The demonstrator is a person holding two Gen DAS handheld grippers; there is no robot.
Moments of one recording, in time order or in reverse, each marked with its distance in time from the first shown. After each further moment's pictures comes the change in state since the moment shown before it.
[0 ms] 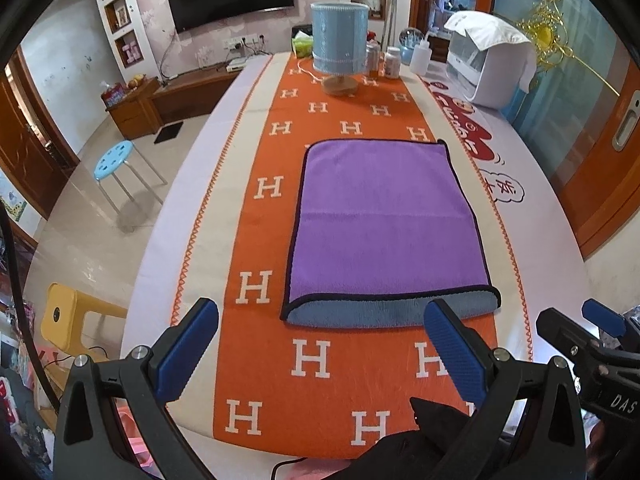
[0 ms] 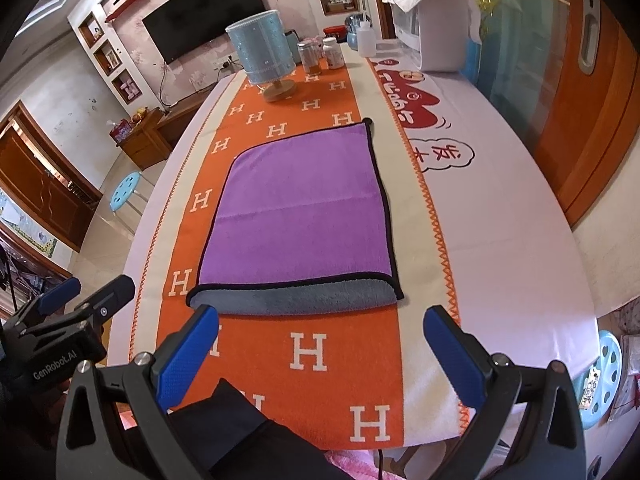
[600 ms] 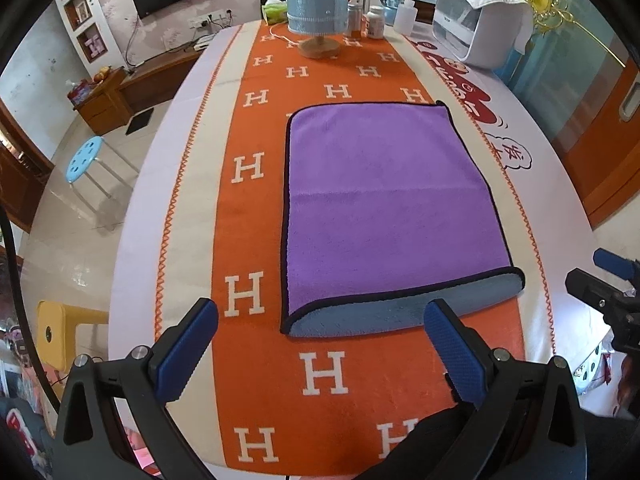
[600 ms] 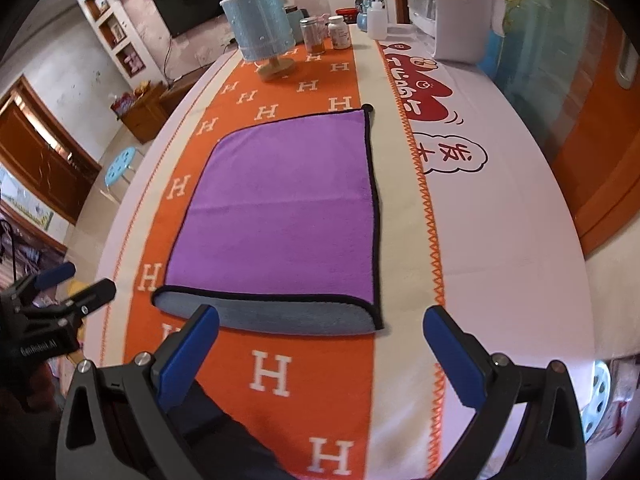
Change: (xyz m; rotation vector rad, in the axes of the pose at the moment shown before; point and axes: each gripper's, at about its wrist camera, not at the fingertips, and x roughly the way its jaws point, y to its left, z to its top) left arm 0.067 0.018 0.015 0.091 0.124 -0.064; right arm 0.051 -0.026 0.030 -0.094 0.073 -0.003
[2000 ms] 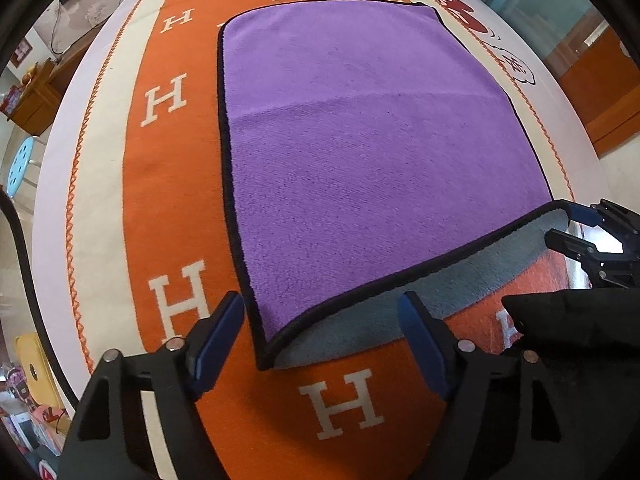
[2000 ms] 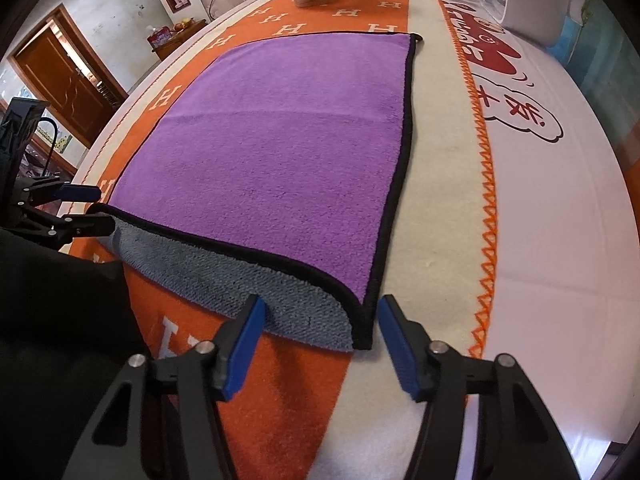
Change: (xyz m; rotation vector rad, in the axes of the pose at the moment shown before) left arm 0.135 -0.003 0.005 0.159 0.234 -0.142; right arm 0.113 -0.026 -0.028 -0.207 0.122 0.064
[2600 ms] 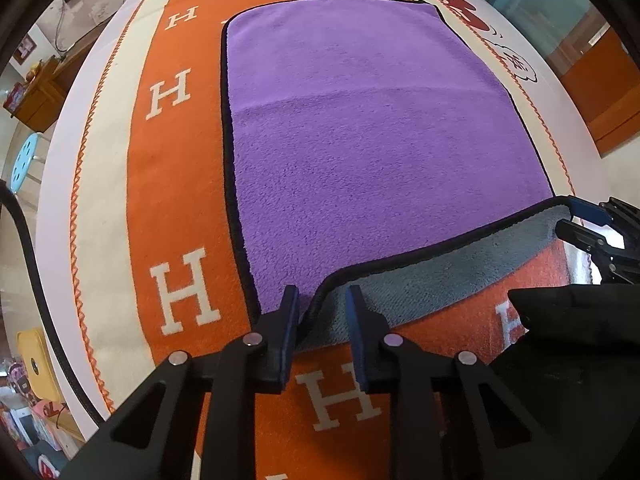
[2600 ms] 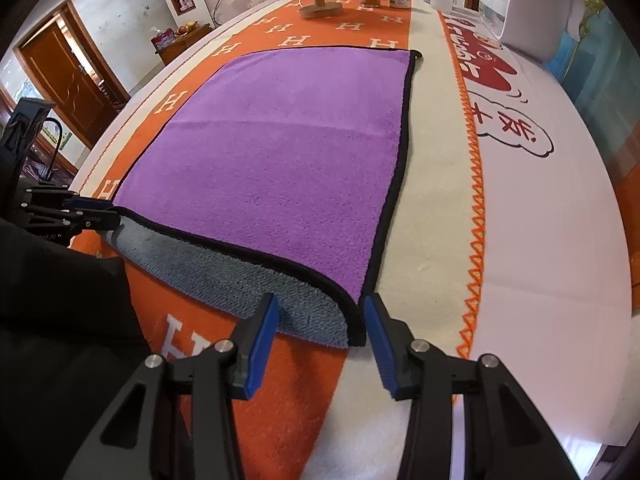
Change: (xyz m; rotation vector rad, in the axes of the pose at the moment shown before) left arm -0.011 -0.003 -0.019 -0.015 0.005 0.018; right arm -0.014 0.005 -0.003 -0.032 -0.040 -0.021
